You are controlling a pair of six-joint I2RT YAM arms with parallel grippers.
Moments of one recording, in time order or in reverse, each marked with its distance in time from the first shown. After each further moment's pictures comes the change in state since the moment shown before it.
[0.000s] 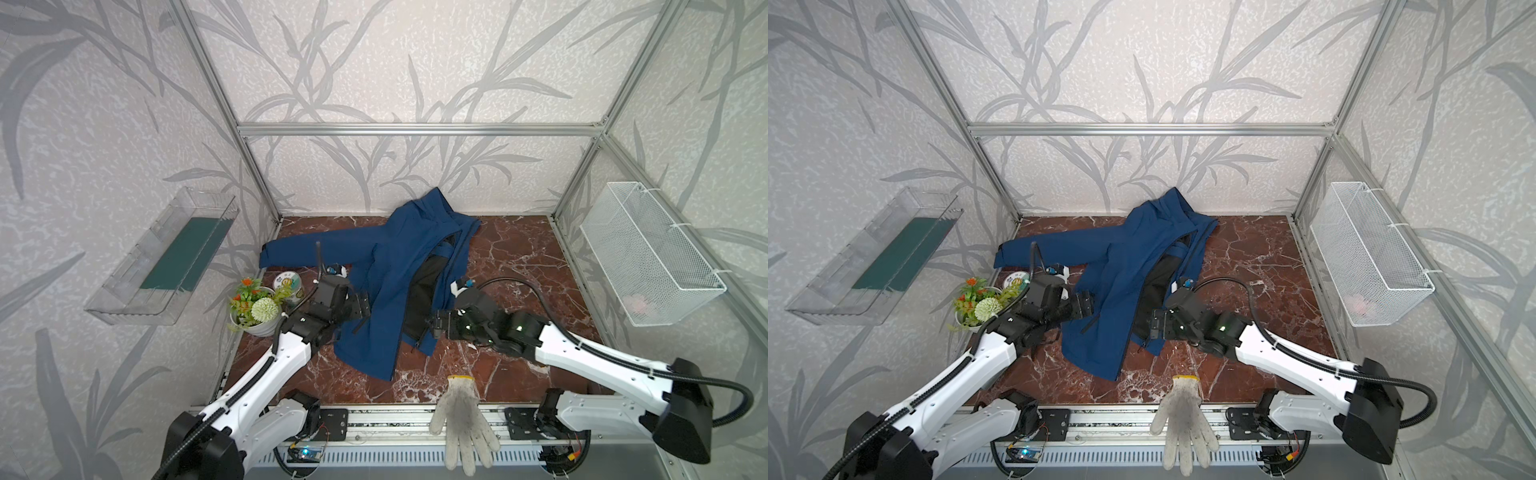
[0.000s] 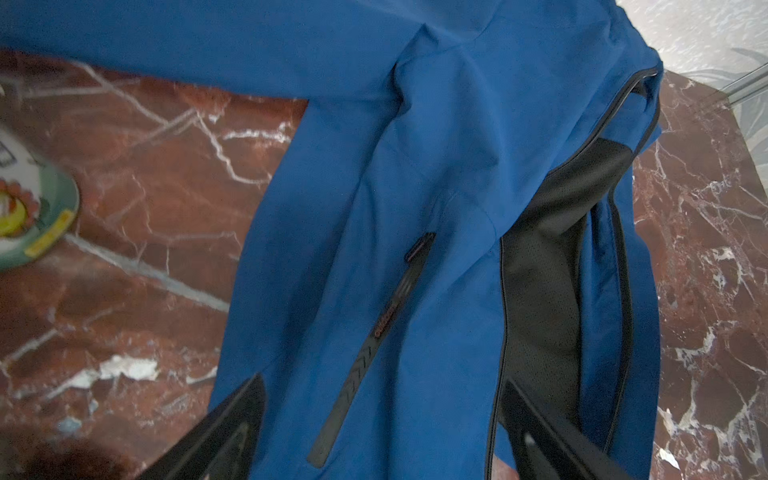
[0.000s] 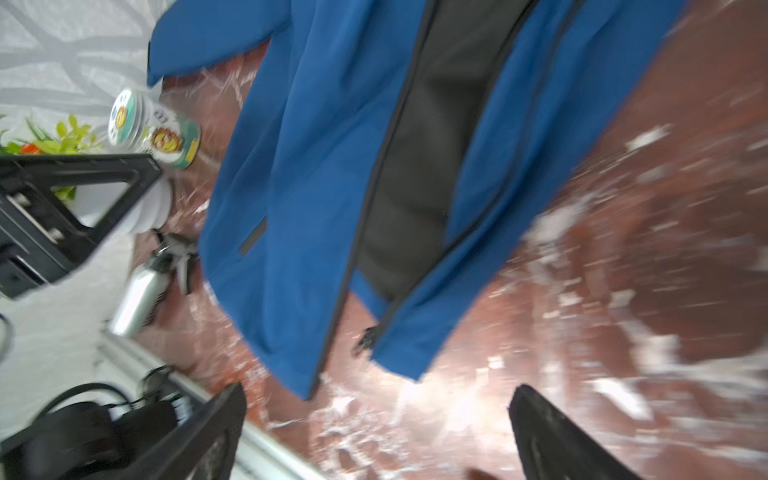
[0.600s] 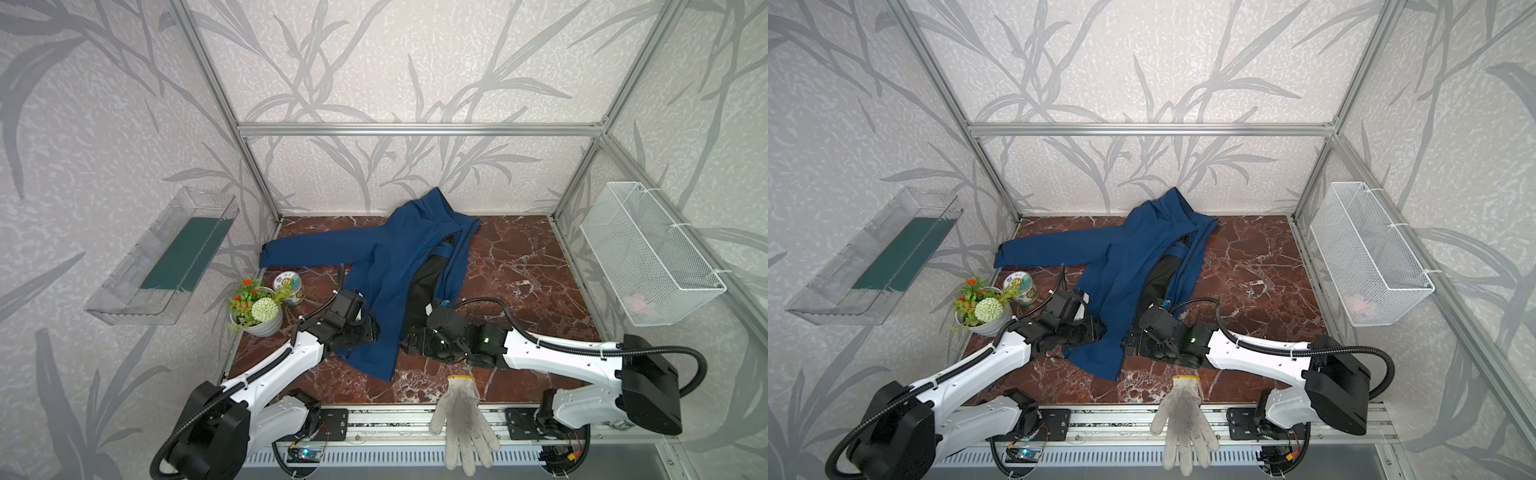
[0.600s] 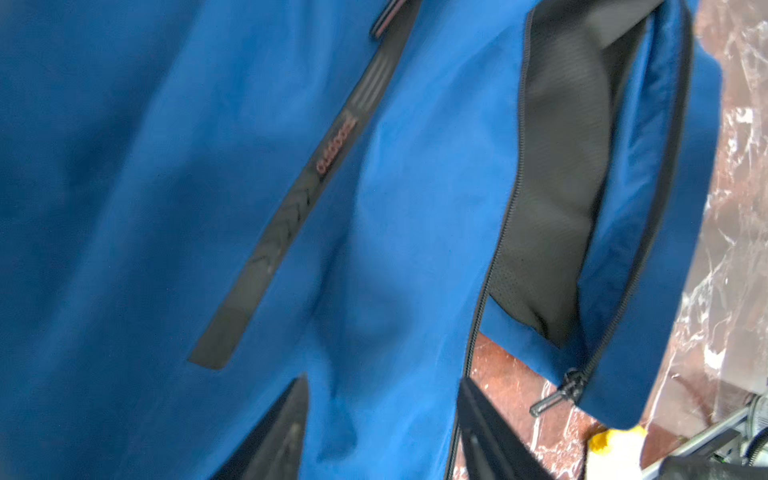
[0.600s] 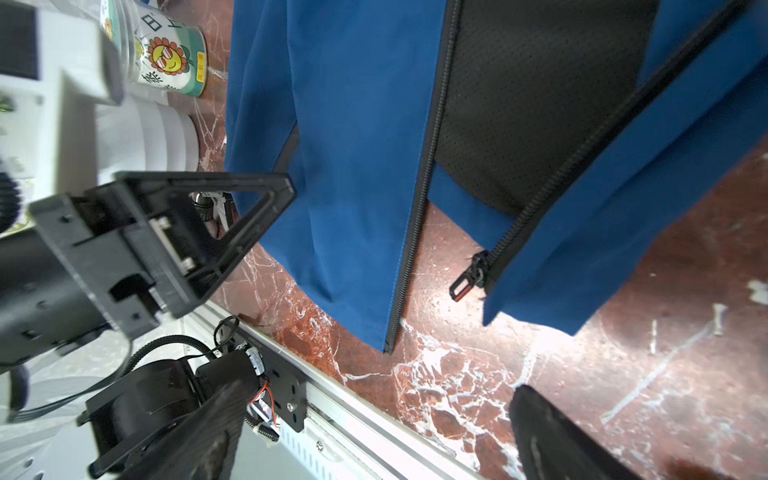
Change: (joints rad) left arm -0.100 0.145 -0.088 -0.001 0.232 -0.109; right arm 0.128 0.137 -0.053 0.190 -0.116 0.260
